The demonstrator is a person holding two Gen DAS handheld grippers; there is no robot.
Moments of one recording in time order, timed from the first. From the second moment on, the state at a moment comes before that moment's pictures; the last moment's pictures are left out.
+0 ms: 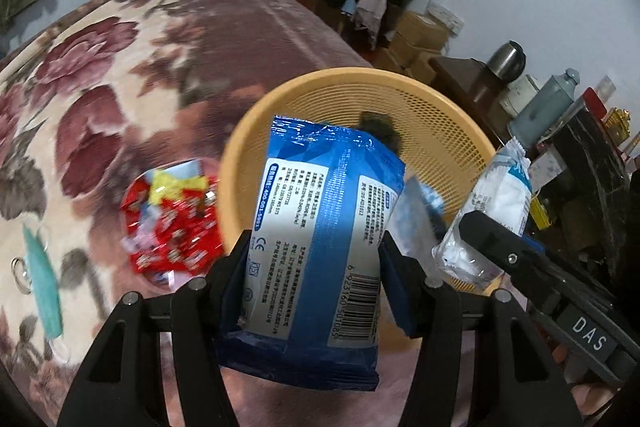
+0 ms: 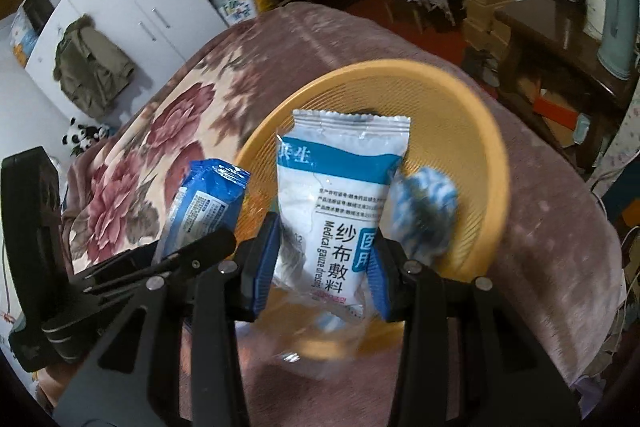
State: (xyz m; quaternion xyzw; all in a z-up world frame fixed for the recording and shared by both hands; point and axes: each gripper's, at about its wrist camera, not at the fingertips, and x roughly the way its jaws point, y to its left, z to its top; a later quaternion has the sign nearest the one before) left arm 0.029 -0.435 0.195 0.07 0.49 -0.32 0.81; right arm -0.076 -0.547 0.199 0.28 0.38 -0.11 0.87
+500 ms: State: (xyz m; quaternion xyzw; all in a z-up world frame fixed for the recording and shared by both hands) left arm 0.047 -0.473 0.180 0.07 0.50 -0.33 0.80; right arm -0.062 -0.574 0.193 0.27 0.39 -0.12 0.87
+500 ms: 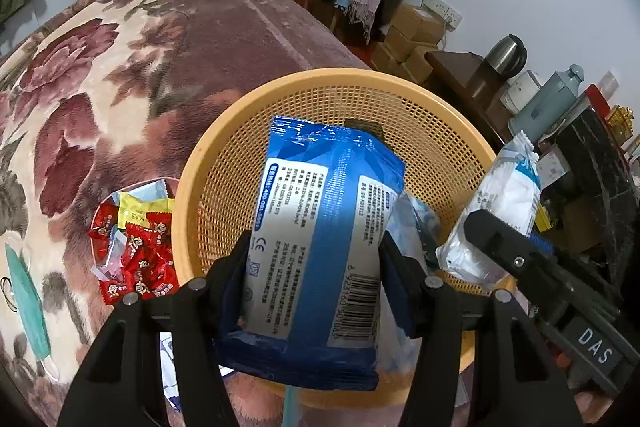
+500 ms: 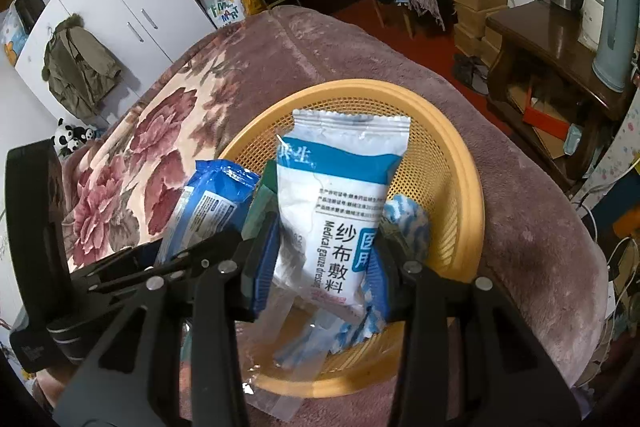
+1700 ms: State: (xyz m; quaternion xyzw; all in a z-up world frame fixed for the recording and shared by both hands) left arm 0.060 -0.472 0.160 0.07 0.53 -0.30 0.79; right arm -0.060 -0.588 0.192 0.26 0.40 -0.15 0.86
